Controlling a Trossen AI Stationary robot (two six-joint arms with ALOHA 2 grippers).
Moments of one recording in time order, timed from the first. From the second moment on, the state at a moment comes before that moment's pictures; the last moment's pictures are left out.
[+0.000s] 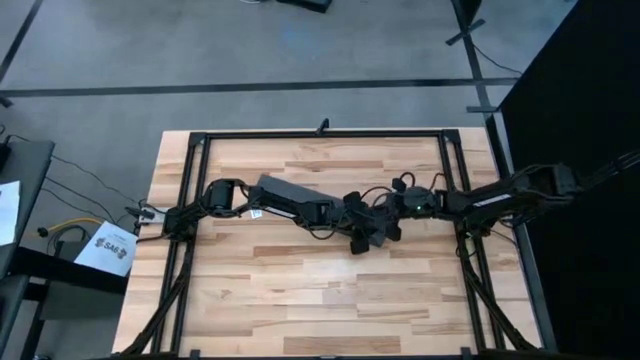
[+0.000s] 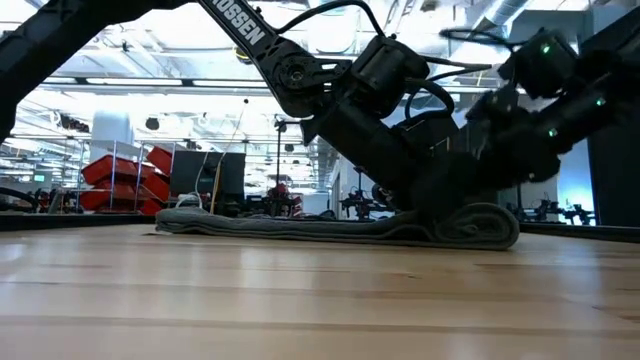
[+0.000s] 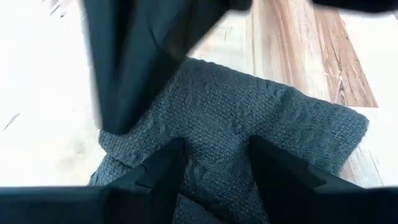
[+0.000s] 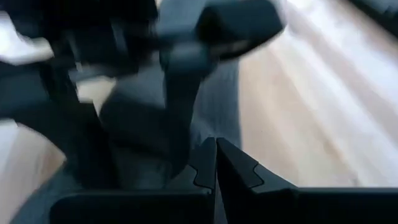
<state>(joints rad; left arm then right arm) -0.01 2.35 1.52 0.14 -0.14 -0.02 -0.12 1.24 0.21 0.45 0.12 -0.02</state>
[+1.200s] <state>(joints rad) -0.01 2.32 1.52 0.14 0.03 0.08 -0.09 1.22 0.21 0.32 0.19 -0.05</state>
